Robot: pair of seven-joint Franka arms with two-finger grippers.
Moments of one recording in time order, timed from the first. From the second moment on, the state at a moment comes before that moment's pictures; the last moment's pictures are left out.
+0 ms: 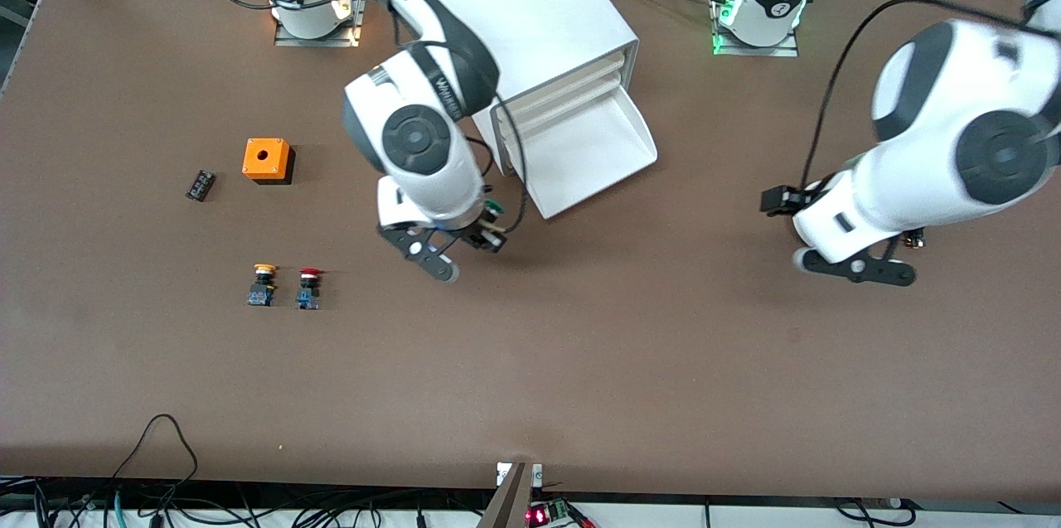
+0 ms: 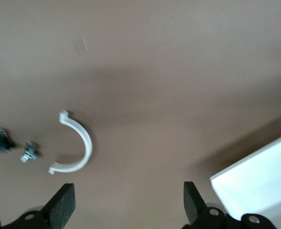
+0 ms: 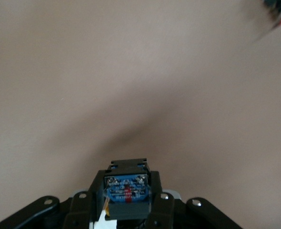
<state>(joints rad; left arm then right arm) -0.10 0.48 -0.21 -1.26 0.09 1.46 -0.23 0.53 0.75 0.06 -1.03 0.00 1.75 1.14</state>
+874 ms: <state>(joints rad) -0.30 0.50 -0.25 -1.84 0.09 2.29 -0.85 0.26 0.75 0.06 -1.20 0.01 1.88 0.39</state>
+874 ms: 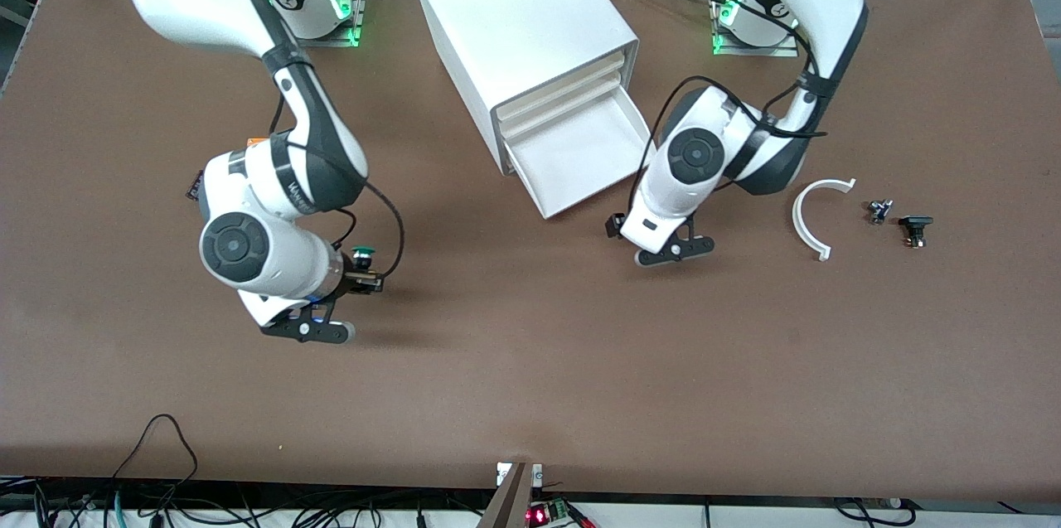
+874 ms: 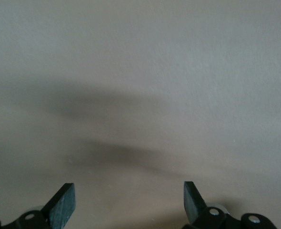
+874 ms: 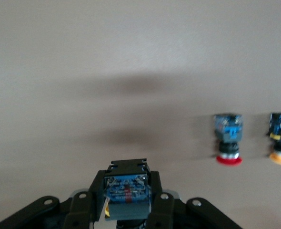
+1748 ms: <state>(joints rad) -0.38 0.51 -0.35 -1.94 0.09 2.35 -1.10 0.20 0.81 0.06 -1.45 0.01 2.26 0.24</state>
